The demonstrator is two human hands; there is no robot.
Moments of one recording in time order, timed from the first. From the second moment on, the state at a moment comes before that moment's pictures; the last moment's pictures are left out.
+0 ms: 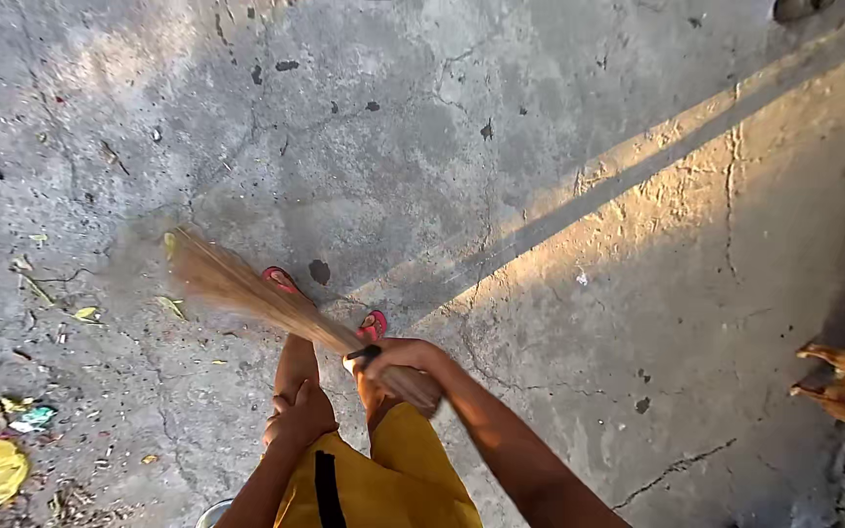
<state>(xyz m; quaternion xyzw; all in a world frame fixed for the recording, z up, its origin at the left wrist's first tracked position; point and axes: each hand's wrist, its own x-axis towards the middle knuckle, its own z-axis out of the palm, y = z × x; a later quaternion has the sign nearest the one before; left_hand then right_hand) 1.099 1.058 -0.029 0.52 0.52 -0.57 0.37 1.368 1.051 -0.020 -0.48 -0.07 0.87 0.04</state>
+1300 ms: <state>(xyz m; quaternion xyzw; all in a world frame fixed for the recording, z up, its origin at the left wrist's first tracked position) 1.109 1.289 -0.041 0.50 0.54 -0.55 0.40 1.237 1.397 -0.097 -0.51 -0.09 0.85 -0.13</state>
